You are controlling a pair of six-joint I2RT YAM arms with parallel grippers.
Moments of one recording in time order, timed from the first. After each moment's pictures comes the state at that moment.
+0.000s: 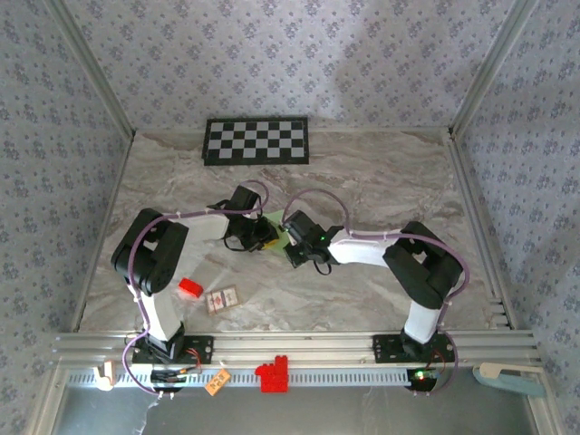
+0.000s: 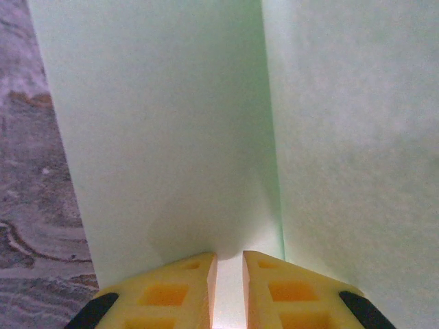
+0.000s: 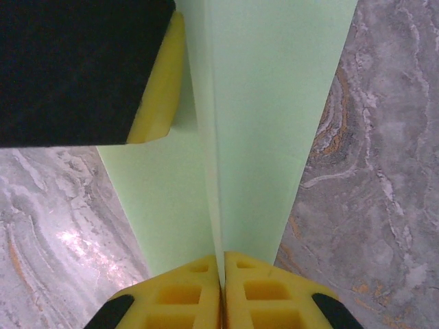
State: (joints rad) left arm -0.53 1.81 0.96 -0.24 0.43 -0.97; right arm 0.85 1.77 0.95 -0.18 0.06 0.22
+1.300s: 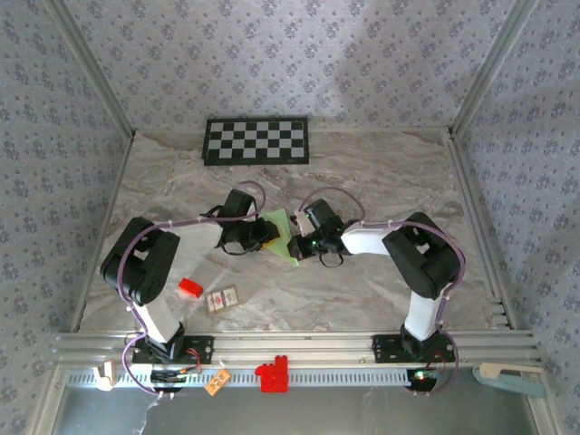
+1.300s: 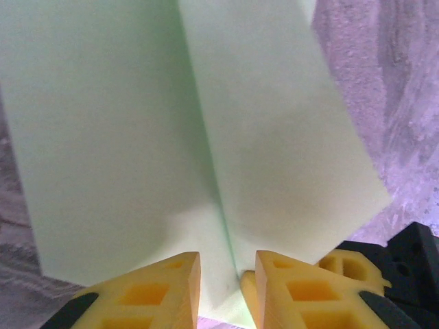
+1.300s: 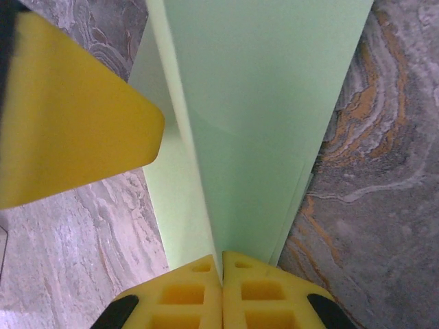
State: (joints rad) left arm -0.53 1.71 0.84 -0.06 0.47 -0.96; right arm 0.68 1.82 0.88 0.00 -0.42 0.35
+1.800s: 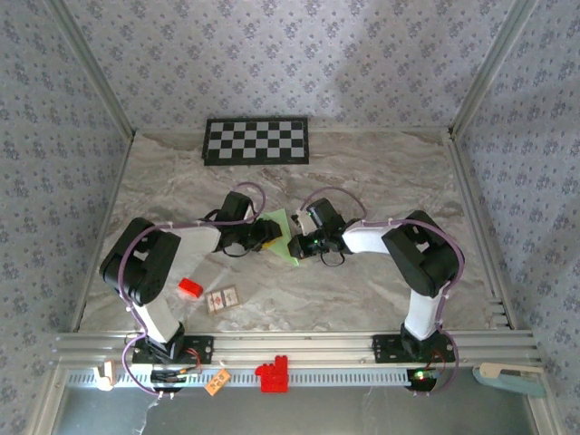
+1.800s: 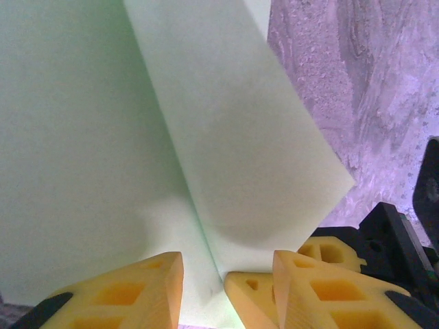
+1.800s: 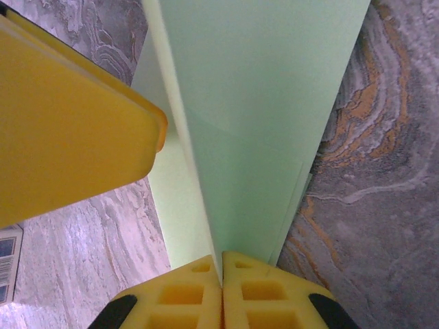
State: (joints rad) left arm -0.52 1.71 0.79 0.07 0.52 -0.95; right arm 0.66 1.83 0.88 0.02 -0.47 0.35
